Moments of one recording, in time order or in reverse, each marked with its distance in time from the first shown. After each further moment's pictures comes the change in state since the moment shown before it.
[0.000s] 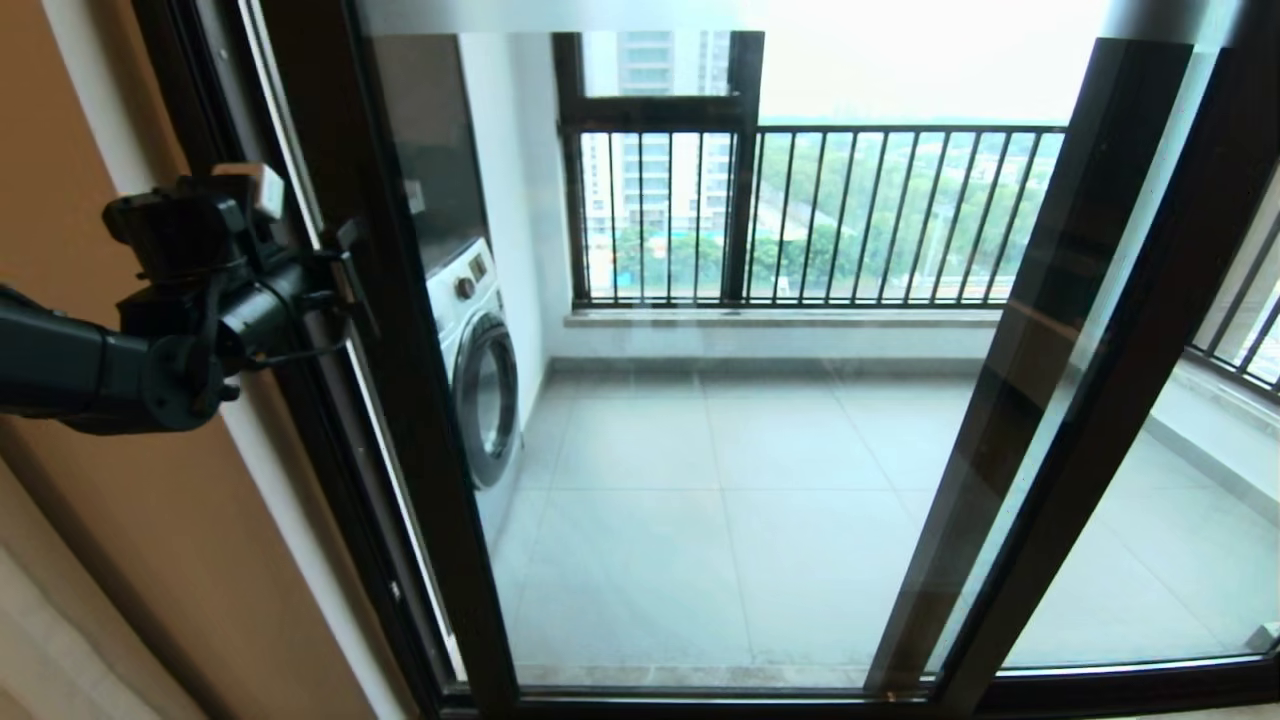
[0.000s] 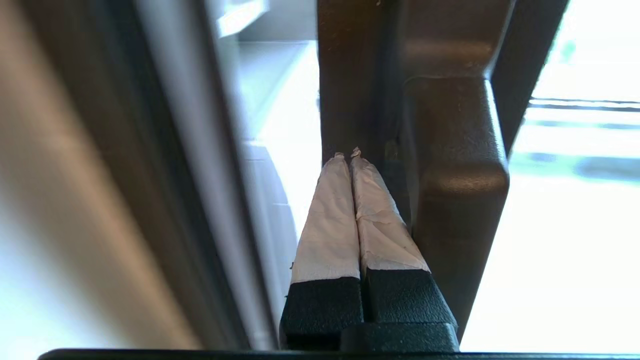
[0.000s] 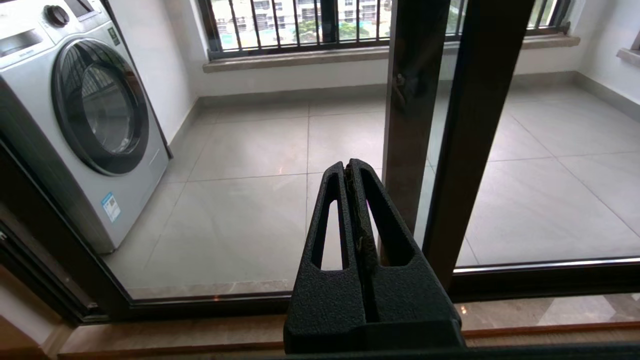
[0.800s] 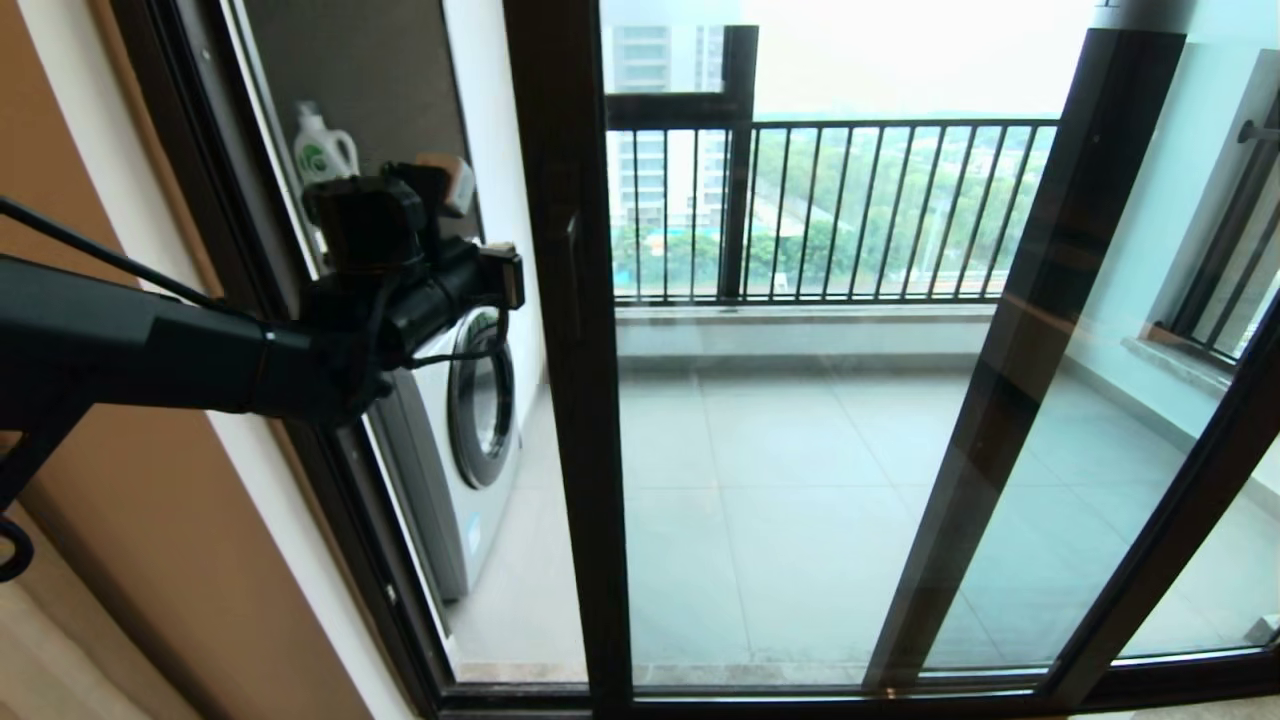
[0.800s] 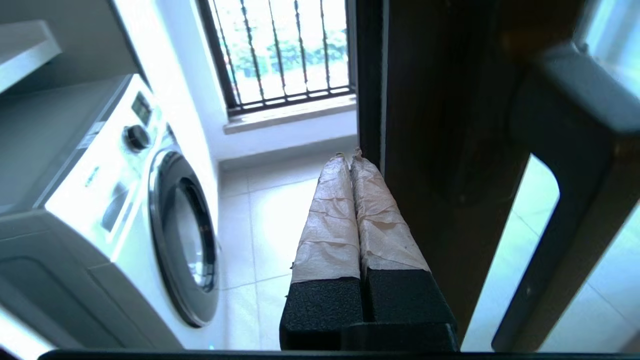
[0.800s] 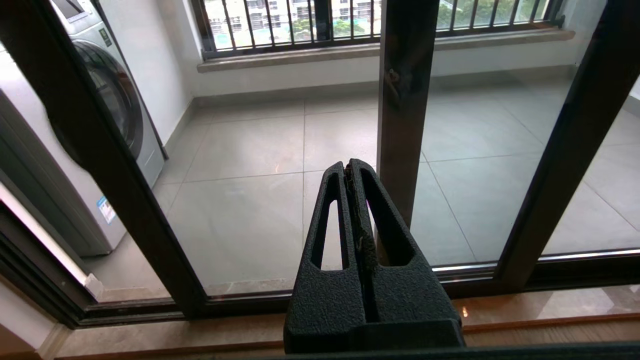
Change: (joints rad) left arm -0.243 0.061 -0.127 0.066 0.004 0.027; right arm 0.000 0.000 0.000 0.000 0.000 0.000
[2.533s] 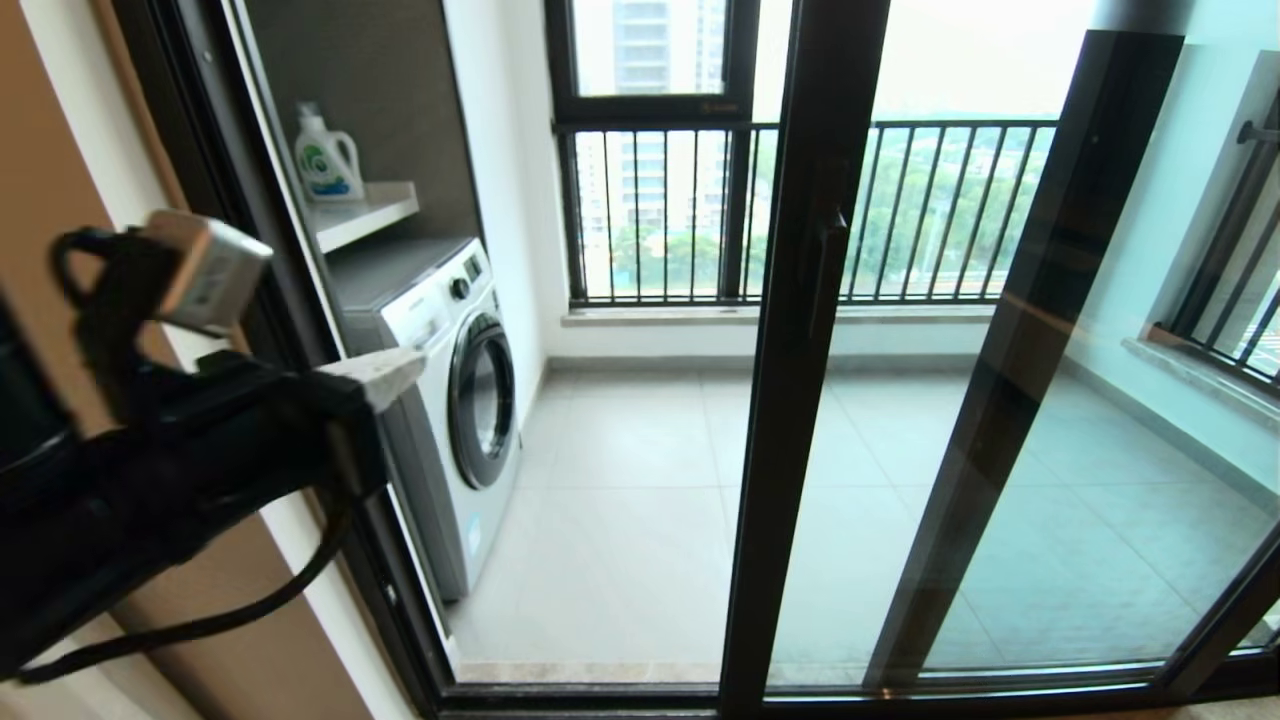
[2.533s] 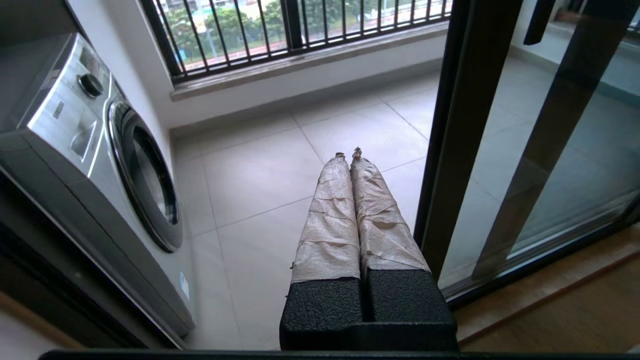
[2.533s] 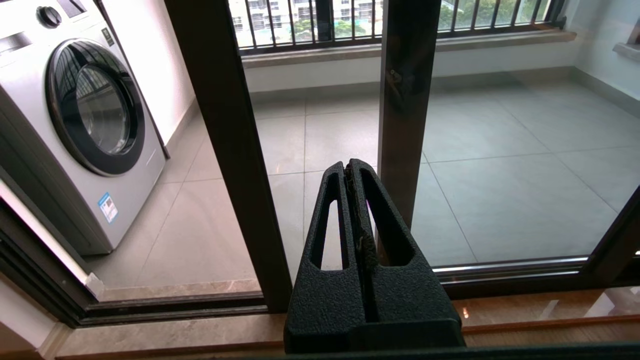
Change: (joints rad) left arm -0.197 -0.791 0.782 0.085 0.059 -0.032; right arm 0.000 0.000 0.000 0.000 0.000 0.000
